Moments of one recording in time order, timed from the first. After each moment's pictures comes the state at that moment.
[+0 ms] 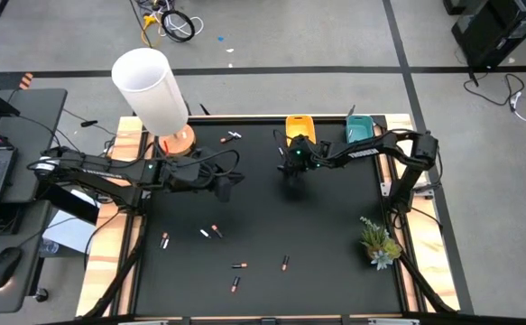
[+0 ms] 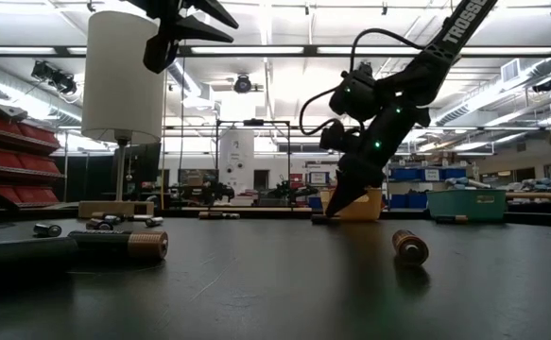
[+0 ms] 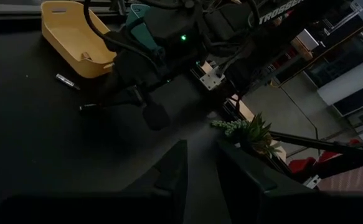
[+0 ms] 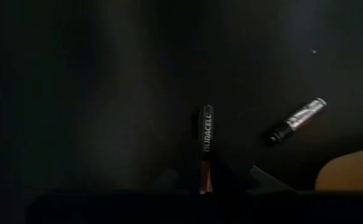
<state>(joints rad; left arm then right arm) -0.09 1.12 0.88 -0.12 -0.33 -0.87 -0.38 1.76 0.85 0.00 -0.05 -0.17</state>
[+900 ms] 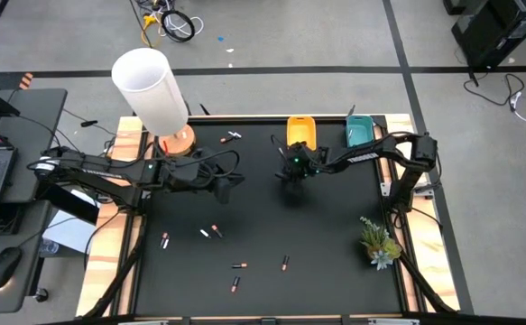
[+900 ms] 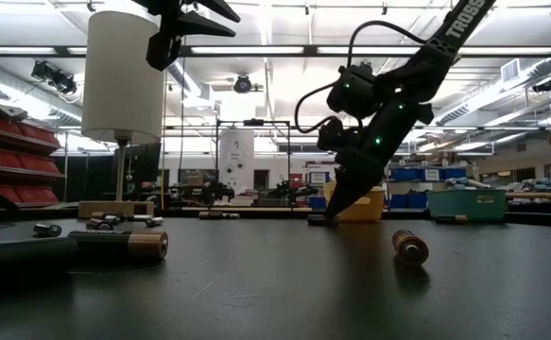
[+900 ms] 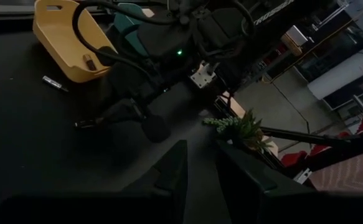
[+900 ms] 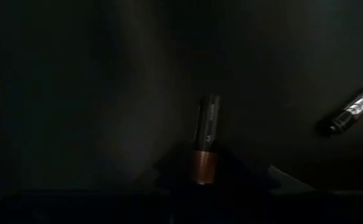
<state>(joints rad) -0.09 1.11 0.88 -0.10 -0.30 -0.84 -0.31 1.76 0.85 -0.02 -0.05 -0.03</state>
